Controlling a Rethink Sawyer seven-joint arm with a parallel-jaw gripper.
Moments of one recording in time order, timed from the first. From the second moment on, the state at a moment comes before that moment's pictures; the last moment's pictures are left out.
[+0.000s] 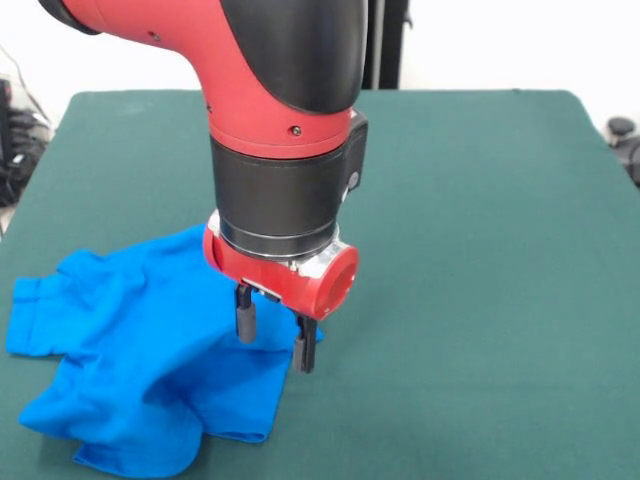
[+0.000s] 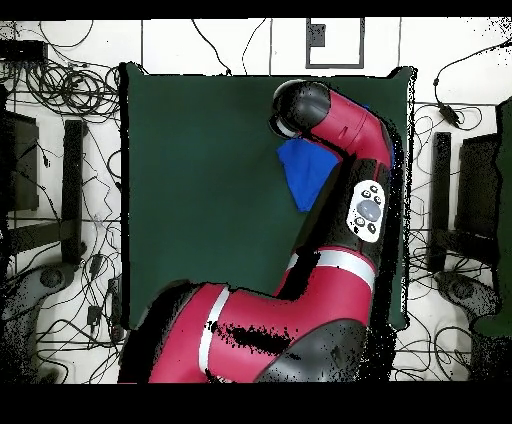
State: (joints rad) arm -0.10 -0.13 -0.34 0.88 0.45 0.74 1.91
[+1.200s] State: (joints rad) arm -0.11 -0.09 -0.34 0.84 0.45 0.74 1.91
